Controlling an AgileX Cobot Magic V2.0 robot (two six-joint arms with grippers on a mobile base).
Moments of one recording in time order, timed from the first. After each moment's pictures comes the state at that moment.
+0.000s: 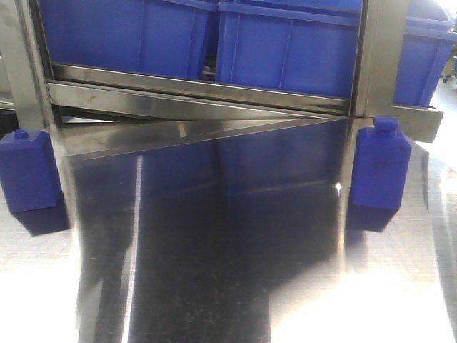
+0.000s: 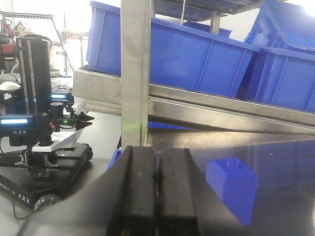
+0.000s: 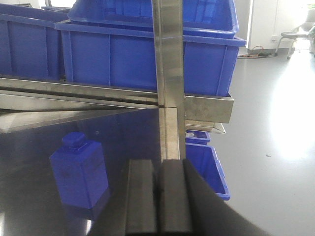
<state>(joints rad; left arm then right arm) 0.00 0.00 0.01 0.08 0.00 -0.16 0.06 -0.01 0.03 0.08 0.03 0.03</state>
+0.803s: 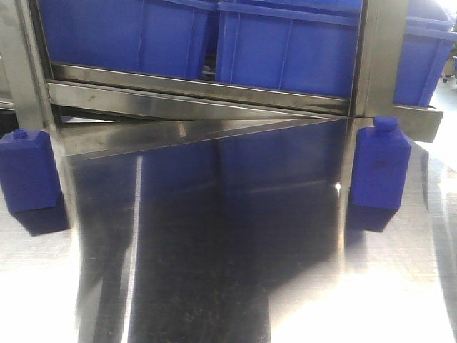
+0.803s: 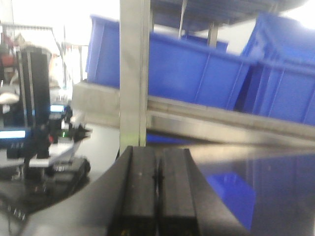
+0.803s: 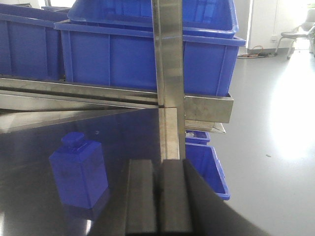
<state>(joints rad) 0.00 0.00 0.01 0.08 -0.07 -0.16 0.06 -0.01 0.03 0.08 0.03 0.03</state>
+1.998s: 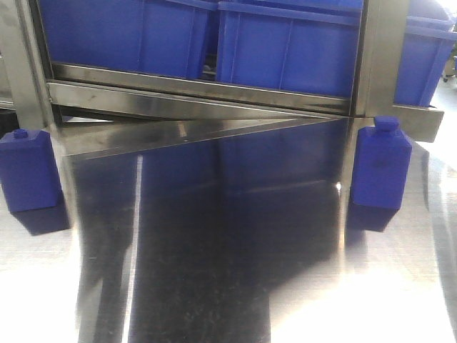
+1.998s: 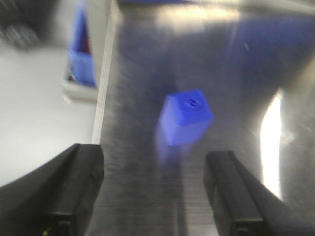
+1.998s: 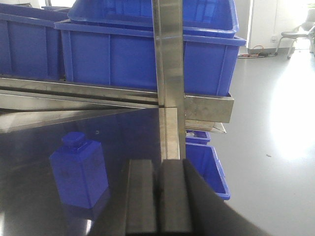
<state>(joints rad) -0.10 0.81 -0.83 -0.09 0.80 -0.12 0.06 -0.01 0.03 0.08 0.03 0.03</state>
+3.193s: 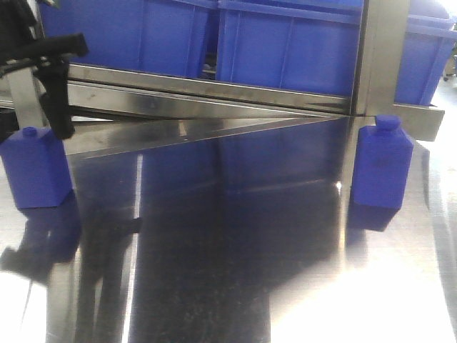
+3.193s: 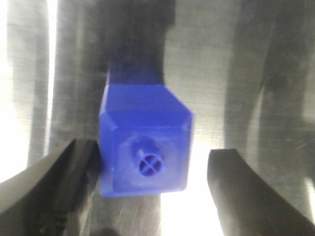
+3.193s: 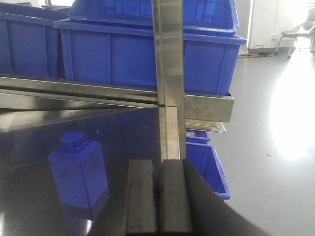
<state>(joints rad) -0.22 1.75 -1.41 -0.16 1.15 -0.30 0.06 -0.01 0.03 0.08 0.03 0.03</state>
